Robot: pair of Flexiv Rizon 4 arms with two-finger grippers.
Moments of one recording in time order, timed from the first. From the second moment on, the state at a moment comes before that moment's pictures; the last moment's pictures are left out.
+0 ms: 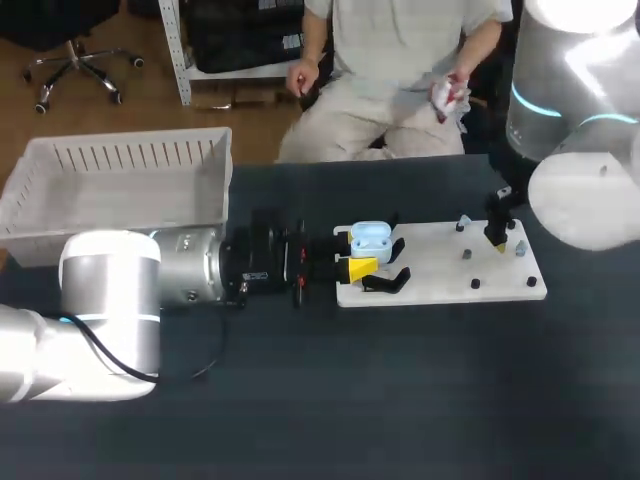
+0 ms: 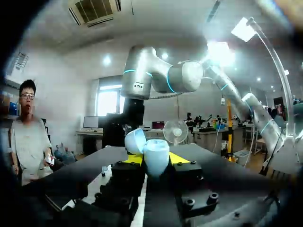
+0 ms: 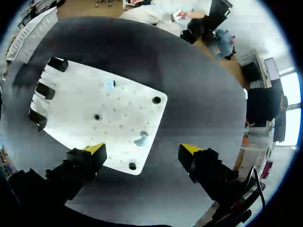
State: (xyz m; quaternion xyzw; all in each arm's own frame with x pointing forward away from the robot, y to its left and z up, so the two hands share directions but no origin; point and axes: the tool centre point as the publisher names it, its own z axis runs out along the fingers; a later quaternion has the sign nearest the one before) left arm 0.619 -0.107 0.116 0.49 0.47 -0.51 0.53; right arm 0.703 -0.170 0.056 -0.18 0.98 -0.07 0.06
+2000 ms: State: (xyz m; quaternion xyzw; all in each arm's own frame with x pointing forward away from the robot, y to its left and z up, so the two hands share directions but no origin) left arm 0.619 -0.108 0.116 0.49 0.47 -0.51 0.53; right arm 0.707 -0.165 0.039 -0.16 0.98 -0.12 0.08
